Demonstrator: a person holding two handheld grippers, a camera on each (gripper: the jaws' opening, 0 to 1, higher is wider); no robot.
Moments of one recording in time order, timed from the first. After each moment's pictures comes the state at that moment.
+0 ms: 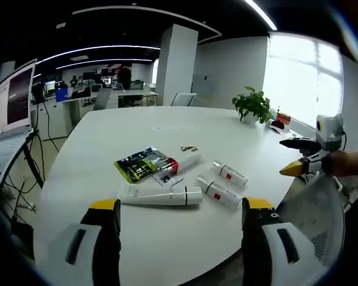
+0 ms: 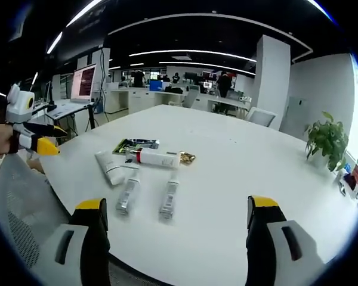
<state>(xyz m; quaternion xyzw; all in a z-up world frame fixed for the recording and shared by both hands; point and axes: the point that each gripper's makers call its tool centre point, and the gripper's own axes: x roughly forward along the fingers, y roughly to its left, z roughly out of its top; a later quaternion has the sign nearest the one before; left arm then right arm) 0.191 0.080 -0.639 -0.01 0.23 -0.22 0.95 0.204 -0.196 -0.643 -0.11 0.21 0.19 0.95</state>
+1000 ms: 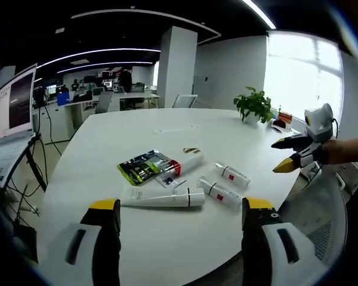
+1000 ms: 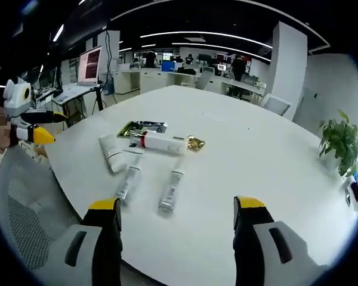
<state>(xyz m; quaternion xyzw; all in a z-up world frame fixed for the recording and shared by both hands) 0.191 0.083 -0.638 -0.01 0.22 -0.22 0.95 0.229 -0.189 -0.662 -0.14 0.28 0.24 0.92</state>
